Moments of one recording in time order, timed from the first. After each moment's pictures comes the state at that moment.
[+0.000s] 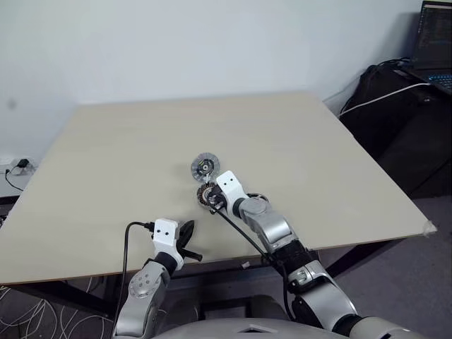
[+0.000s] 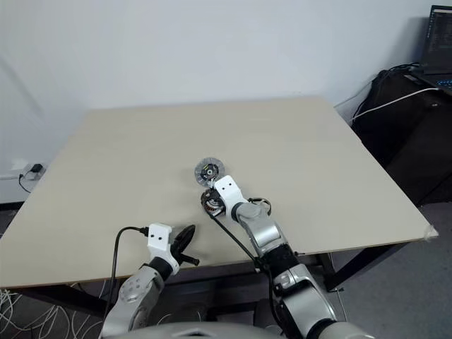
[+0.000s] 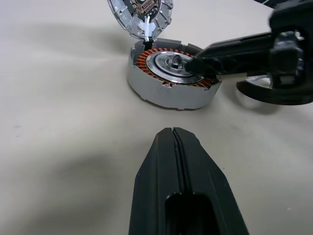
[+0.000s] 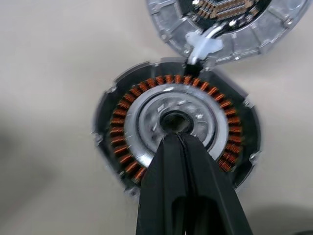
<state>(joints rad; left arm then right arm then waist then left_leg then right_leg) 0.31 0.06 -0.13 -0.08 -0.14 0.08 -0.33 -0.41 0.01 0.30 0.33 -0.03 0.60 0.34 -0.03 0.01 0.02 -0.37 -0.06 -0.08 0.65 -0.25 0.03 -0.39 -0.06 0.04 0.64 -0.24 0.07</state>
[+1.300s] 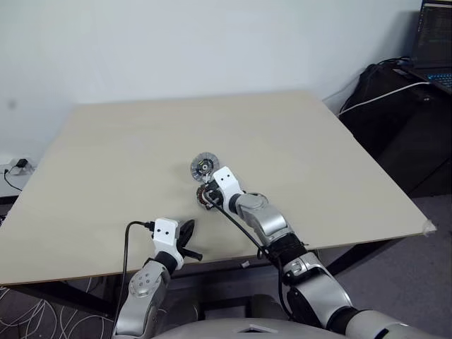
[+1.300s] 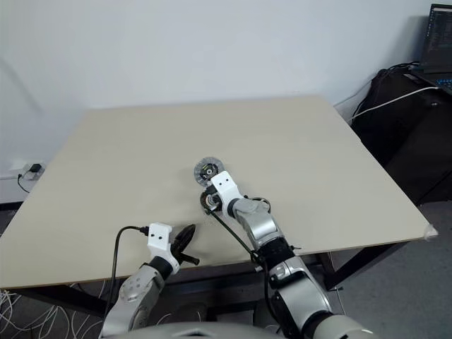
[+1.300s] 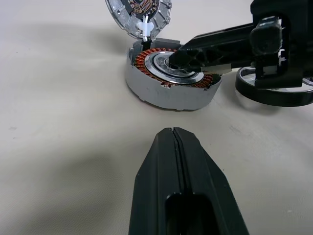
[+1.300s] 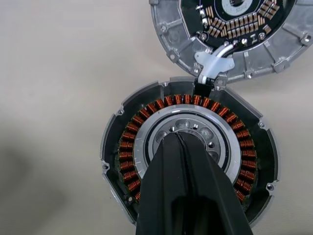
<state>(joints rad) 0.30 0.06 -0.13 -0.08 -0.14 0.08 -0.33 -0.52 0.05 0.27 0.49 -0.01 0.53 0.35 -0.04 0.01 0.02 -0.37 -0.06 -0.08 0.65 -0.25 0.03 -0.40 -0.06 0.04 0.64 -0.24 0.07</state>
